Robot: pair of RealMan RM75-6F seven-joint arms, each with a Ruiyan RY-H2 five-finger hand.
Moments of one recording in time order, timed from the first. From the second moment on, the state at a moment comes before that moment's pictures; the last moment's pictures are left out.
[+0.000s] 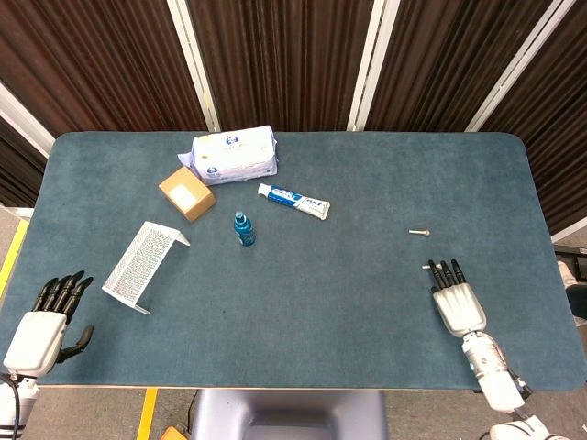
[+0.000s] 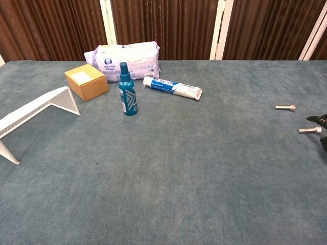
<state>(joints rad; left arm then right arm) -0.14 -1.15 0.01 -1.57 1.58 1.45 0.00 0.31 -1.56 0.02 -1.09 -1.43 1.14 -0.56</state>
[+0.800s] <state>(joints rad) -0.14 -1.16 0.01 -1.57 1.58 1.45 0.01 0.30 -1.53 0.03 -1.14 -1.42 1.17 -0.48</state>
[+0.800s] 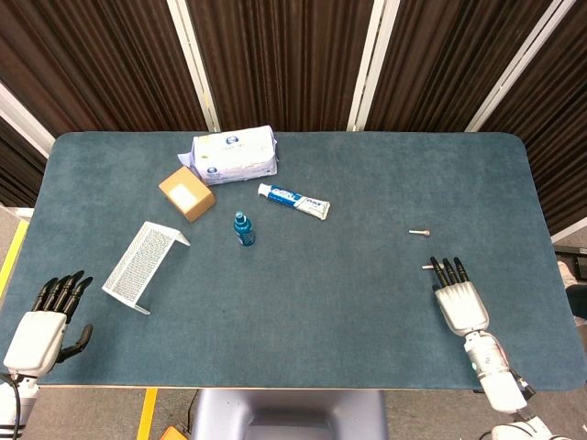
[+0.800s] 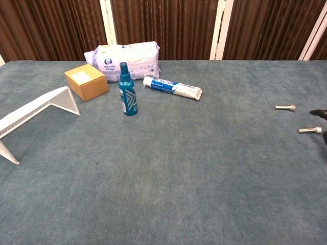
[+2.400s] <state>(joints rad) -0.14 -1.15 0.01 -1.58 1.58 1.45 0.03 0.24 -1.47 0.06 -1.12 -1.38 1.21 -0.06</state>
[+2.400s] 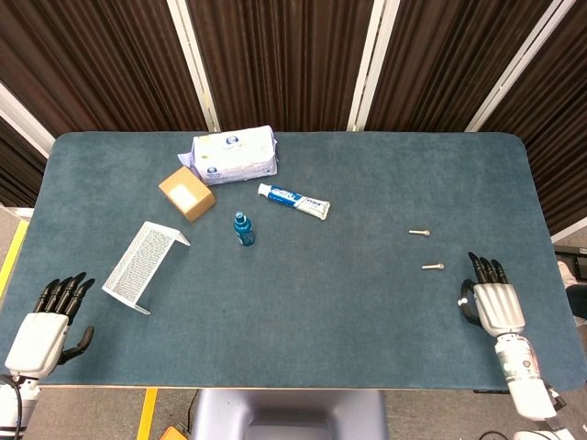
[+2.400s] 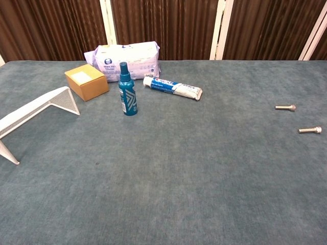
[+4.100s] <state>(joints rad) -0.14 -1.15 0.01 -1.57 1.57 1.43 0.01 0.48 -1.50 0.15 -1.21 -1.34 1.07 -0.69</state>
